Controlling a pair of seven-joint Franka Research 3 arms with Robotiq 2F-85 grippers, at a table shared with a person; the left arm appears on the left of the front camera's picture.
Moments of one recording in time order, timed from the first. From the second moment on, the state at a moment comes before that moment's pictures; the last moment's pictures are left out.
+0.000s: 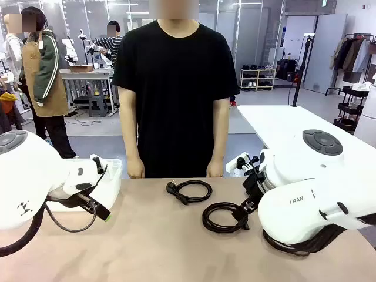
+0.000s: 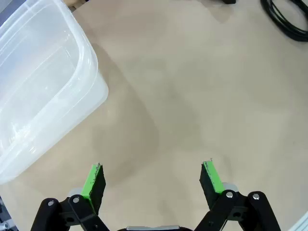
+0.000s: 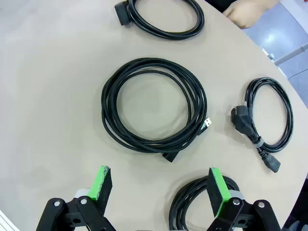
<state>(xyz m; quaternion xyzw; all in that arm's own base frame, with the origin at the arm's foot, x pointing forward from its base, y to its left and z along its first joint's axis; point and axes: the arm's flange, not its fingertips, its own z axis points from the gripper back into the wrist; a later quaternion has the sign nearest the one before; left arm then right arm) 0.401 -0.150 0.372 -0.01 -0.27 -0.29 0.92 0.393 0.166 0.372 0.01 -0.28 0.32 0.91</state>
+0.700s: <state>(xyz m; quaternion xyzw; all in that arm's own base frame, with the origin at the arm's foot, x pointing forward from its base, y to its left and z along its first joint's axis) 0.401 -0.151 0.372 -0.01 -0.27 -0.30 0.92 0.393 0.166 0.372 0.01 -0.28 0.32 0.91</state>
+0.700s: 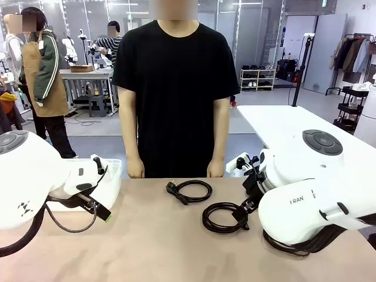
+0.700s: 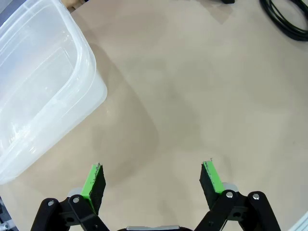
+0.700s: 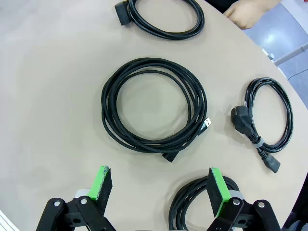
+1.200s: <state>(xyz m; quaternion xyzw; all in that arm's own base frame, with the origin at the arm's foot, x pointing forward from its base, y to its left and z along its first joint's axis) 0.410 -0.145 0.395 -0.01 -0.26 -0.31 0.91 0.399 0.158 0.386 0.01 -0.27 0.34 0.90</state>
